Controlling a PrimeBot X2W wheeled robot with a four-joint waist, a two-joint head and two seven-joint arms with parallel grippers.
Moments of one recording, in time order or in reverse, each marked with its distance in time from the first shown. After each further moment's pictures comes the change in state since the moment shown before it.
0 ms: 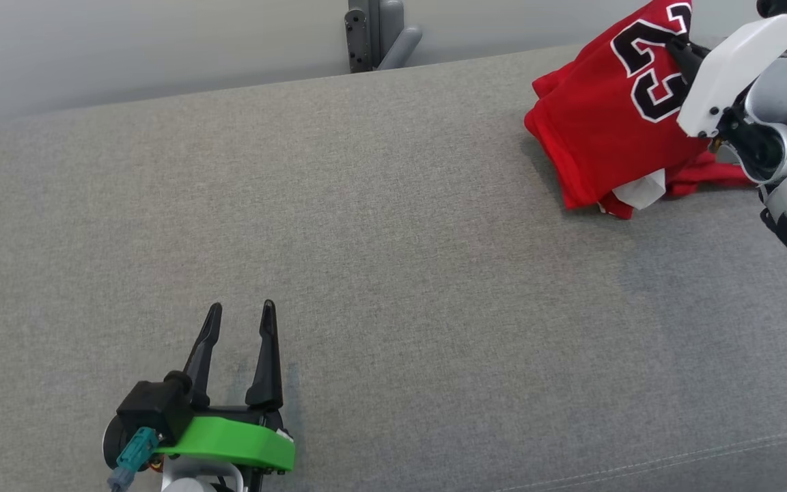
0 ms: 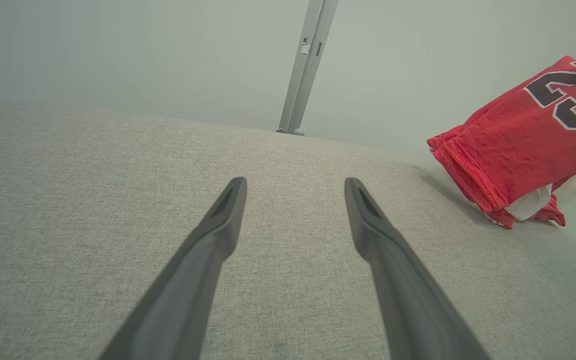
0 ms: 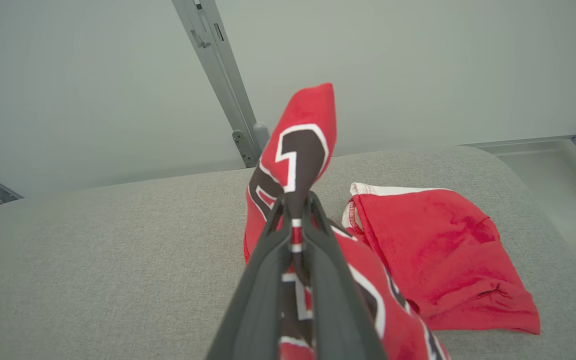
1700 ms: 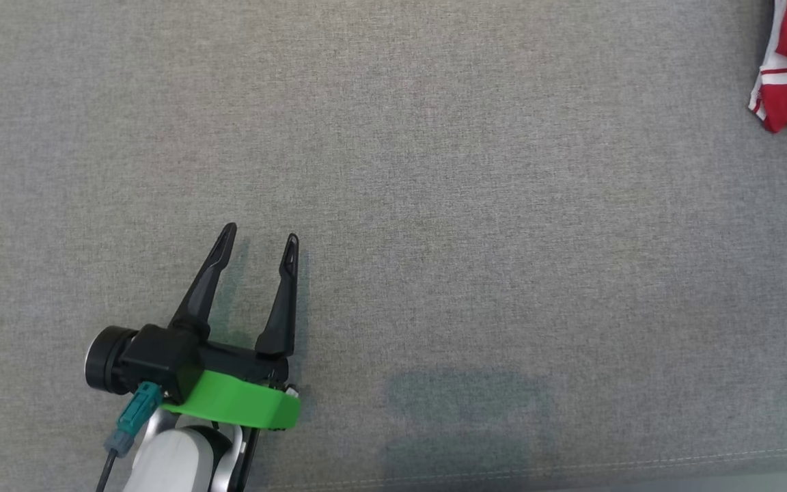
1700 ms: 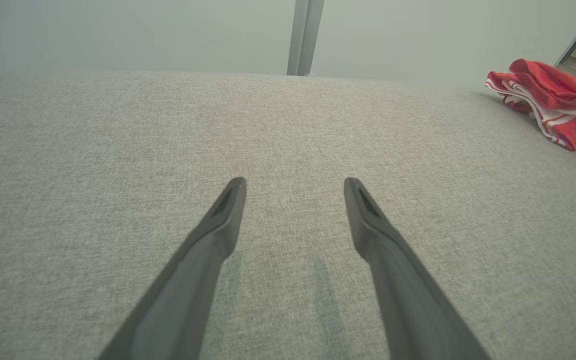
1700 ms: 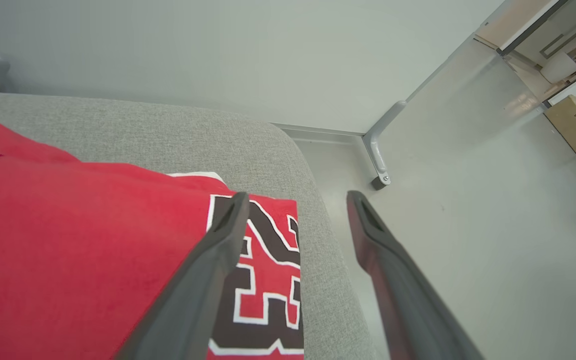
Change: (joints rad) left arm -0.105 0.084 -0.079 -0.189 0.104 -0.011 0.071; right arm -0.209 -0.294 -0.313 0.367 -0.654 0.001 -0.253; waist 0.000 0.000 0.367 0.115
